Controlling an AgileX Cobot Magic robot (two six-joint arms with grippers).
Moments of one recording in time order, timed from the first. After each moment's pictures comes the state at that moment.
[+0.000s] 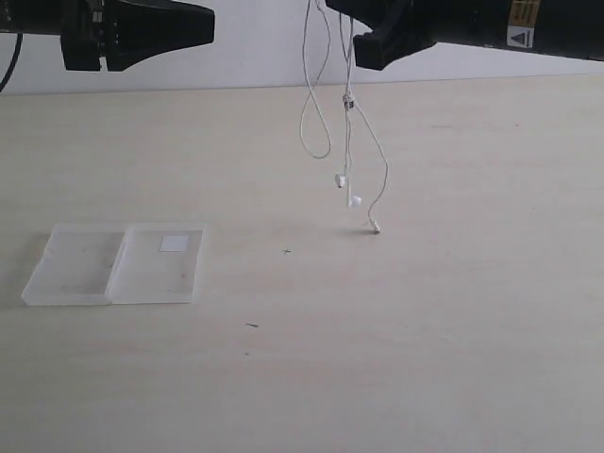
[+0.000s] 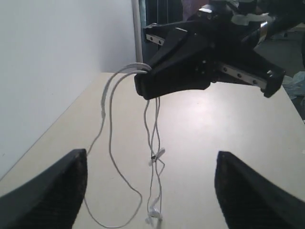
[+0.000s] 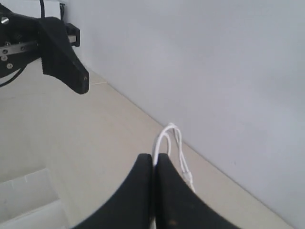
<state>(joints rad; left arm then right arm) 0.03 1.69 -1.19 -1.54 1.22 2.01 0.29 1.56 -0.96 -1.16 -0.69 0.87</state>
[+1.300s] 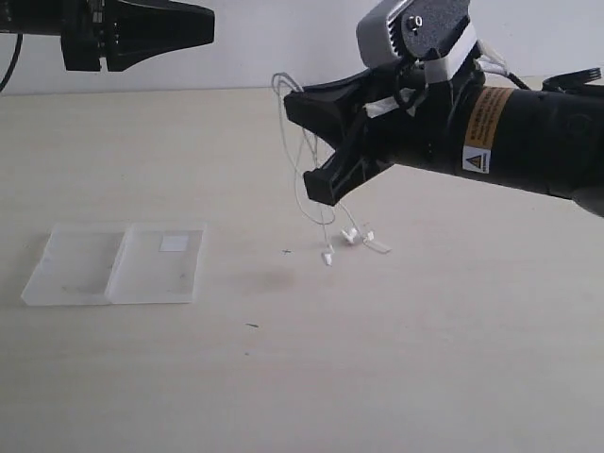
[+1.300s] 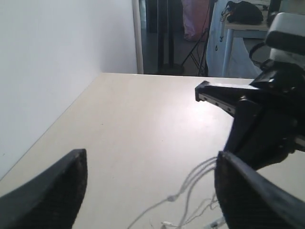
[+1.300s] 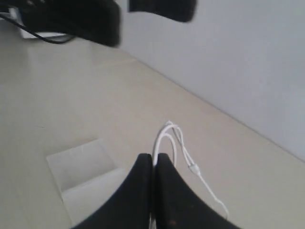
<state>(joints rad) 0.03 1.69 -1.19 -1.54 1.22 2.01 0.53 1.48 -0.68 -0.77 -0.63 0.54</state>
